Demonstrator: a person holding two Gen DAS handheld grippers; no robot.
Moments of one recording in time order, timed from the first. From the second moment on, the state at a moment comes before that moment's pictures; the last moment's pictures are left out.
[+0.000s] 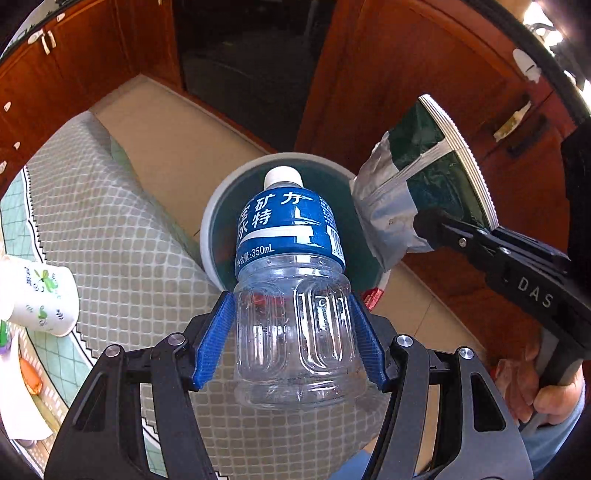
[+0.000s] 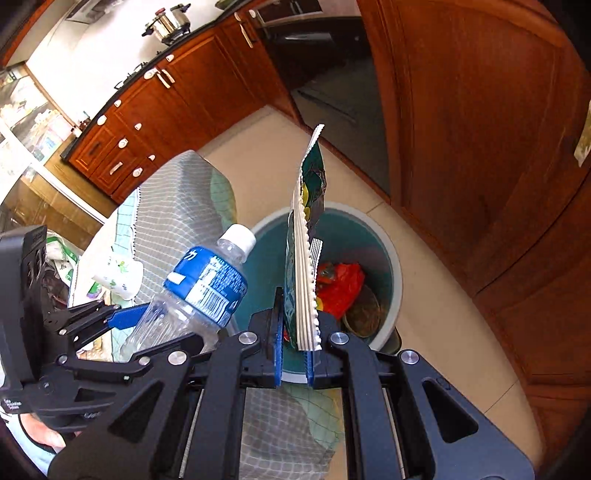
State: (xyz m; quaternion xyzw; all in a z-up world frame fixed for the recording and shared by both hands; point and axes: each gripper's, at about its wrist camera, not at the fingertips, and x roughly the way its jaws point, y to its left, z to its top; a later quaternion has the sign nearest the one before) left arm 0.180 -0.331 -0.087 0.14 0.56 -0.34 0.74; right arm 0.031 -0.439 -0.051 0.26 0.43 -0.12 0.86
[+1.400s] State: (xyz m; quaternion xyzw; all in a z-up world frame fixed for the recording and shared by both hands) left arm 0.180 -0.265 -0.079 0.10 0.56 -0.31 0.76; right arm 0.061 -0.422 -0.073 0.28 0.47 -0.13 0.82
